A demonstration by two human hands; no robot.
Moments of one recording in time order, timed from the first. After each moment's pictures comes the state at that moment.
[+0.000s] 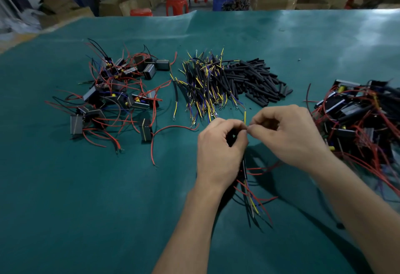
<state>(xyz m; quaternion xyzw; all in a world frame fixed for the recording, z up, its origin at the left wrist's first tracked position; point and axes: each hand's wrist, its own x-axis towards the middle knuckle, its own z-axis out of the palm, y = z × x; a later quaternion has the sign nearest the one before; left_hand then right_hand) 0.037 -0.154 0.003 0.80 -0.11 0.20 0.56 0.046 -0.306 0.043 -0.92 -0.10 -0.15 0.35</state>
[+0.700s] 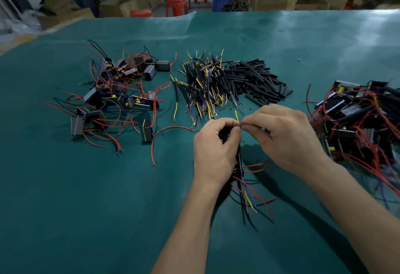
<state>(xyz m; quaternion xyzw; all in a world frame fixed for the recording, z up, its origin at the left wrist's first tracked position) 0.043 -0.152 0.002 0.77 -0.06 0.16 0.61 0.049 -0.307 0.035 -0.89 -0.28 -0.29 0.21</state>
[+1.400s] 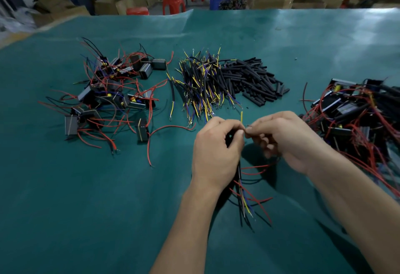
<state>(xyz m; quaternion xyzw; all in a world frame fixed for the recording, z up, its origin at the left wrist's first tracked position) 0.035 -0.153 0.003 0.82 -0.13 0.20 0.52 0.050 -0.303 0.041 -0.75 0.07 0.09 0.65</state>
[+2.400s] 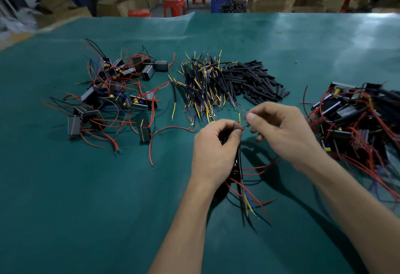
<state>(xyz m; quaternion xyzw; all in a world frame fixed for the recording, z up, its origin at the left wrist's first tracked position) 0.041 -0.150 0.004 0.77 -0.07 0.11 0.63 0.061 -0.312 0.024 -0.84 -0.11 -0.13 0.52</state>
